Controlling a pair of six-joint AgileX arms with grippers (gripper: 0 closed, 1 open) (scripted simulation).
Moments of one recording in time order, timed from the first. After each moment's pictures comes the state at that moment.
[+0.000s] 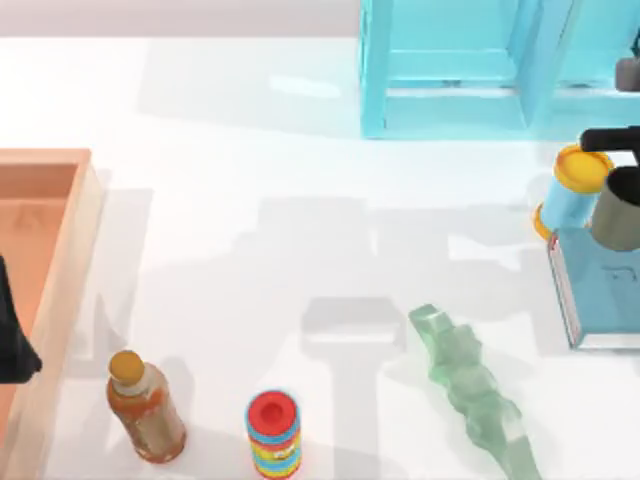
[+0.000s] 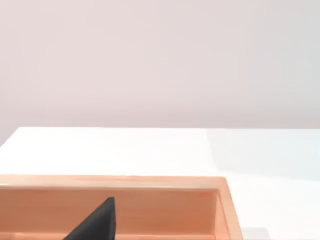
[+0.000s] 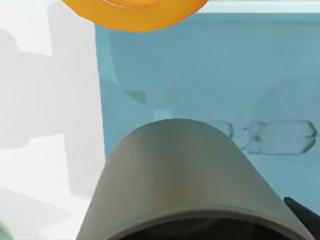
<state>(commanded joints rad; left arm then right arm) 0.00 0.00 0.00 0.00 0.00 0.00 0.10 1.98 1.69 -1.32 0.01 0.11</state>
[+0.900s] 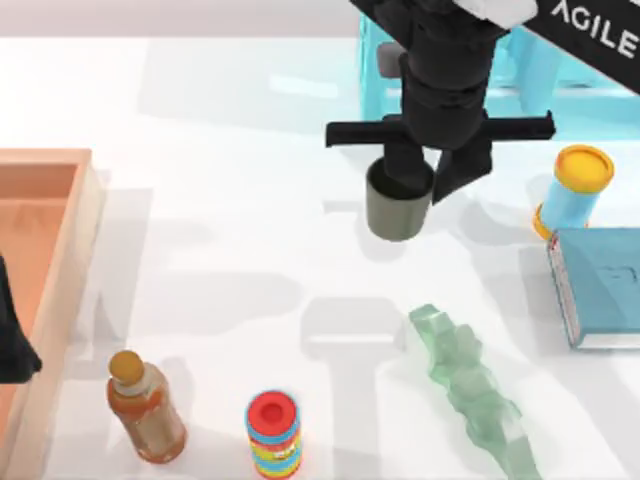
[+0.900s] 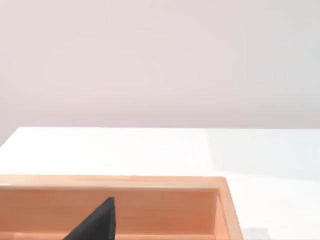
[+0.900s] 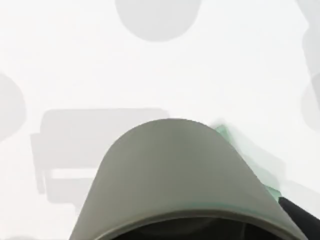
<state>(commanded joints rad) 0.00 0.00 0.00 0.00 0.00 0.00 0.59 2.22 2.13 -1.46 0.07 0.61</state>
